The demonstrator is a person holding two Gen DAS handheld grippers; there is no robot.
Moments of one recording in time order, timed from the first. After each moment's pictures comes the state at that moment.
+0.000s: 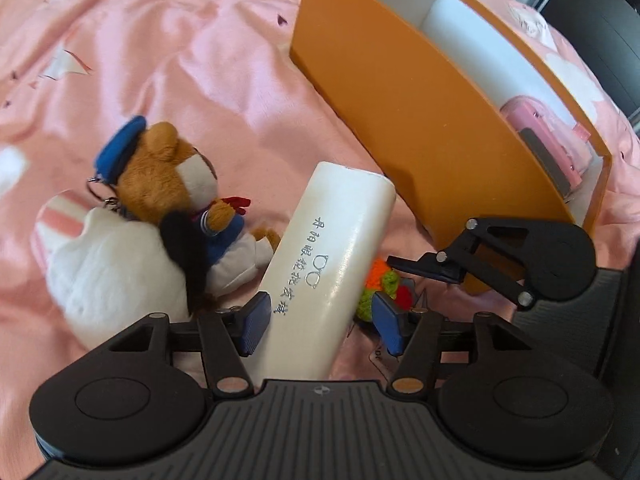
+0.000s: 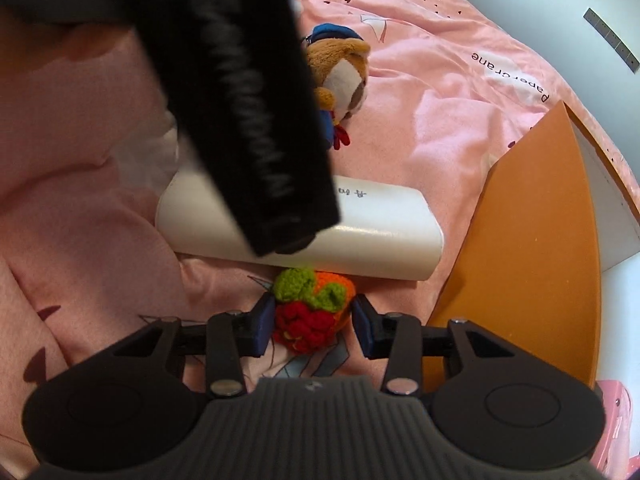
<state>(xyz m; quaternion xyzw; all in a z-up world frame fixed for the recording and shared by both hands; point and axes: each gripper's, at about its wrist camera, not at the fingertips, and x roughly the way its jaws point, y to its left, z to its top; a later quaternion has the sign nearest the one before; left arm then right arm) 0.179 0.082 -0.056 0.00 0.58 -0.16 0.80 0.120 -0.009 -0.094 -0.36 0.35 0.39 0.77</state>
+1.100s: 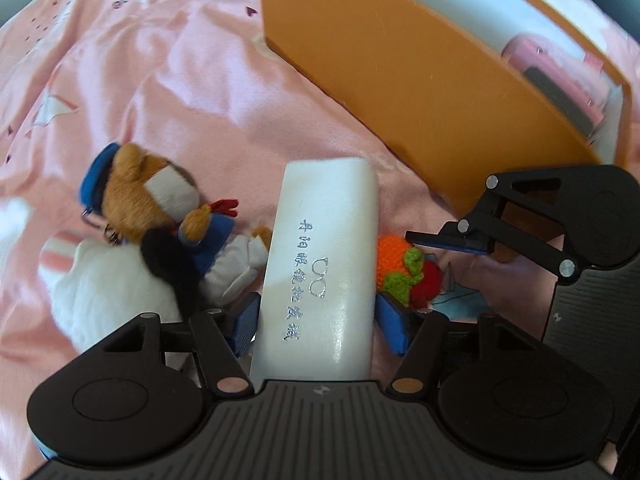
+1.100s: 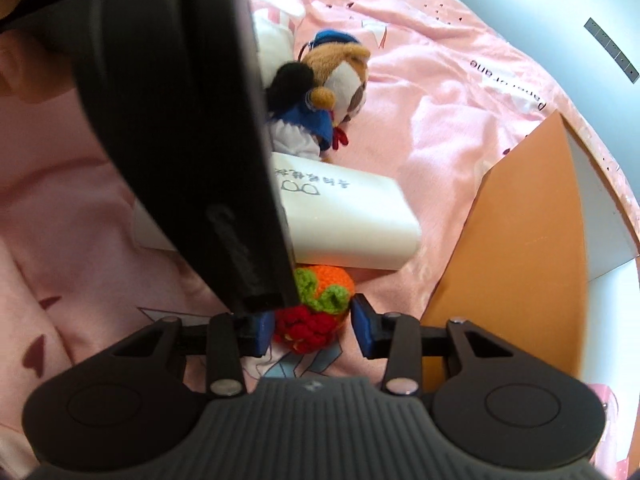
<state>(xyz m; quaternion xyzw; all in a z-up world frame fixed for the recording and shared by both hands) 0.169 0.052 -0.066 0.10 0.58 -0.14 0.80 0.114 -0.015 -0.081 -0.36 0.34 0.39 0.77</state>
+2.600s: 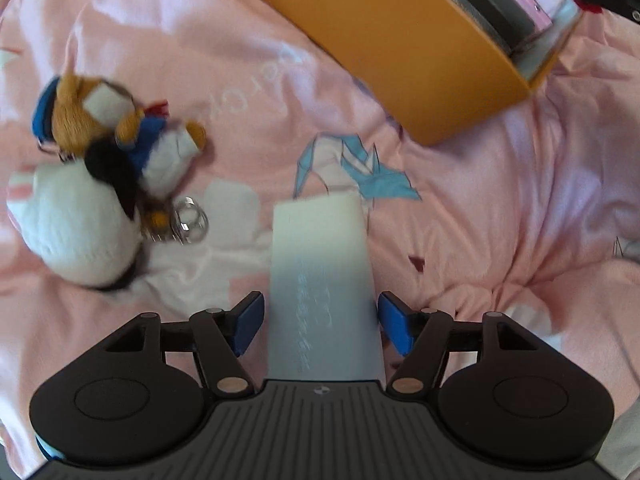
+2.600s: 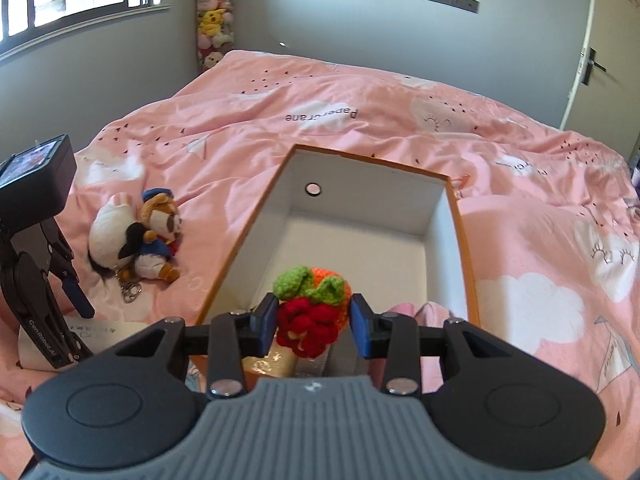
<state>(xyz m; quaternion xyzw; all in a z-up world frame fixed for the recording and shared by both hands) 0.152 0.023 -0.052 0.13 0.71 -0.18 0.66 0.146 -0.176 0.051 -0.13 0.33 0.29 0.89</state>
